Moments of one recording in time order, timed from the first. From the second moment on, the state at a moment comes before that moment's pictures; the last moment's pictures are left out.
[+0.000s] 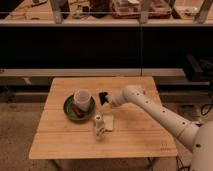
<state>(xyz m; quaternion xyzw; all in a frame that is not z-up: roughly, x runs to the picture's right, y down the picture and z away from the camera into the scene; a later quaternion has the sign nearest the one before) -0.002 0.089 0.920 0.26 -0.25 -0.88 0.32</state>
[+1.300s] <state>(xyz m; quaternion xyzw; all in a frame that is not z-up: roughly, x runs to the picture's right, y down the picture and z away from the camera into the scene) 0.047 0.050 0.938 0.24 -0.20 -0.86 0.41</state>
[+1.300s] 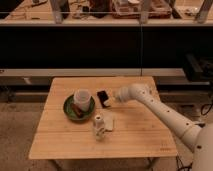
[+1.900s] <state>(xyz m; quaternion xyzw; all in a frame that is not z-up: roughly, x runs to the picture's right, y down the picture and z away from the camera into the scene) 0.031 0.055 0.936 0.26 -0.20 -0.86 0.39</state>
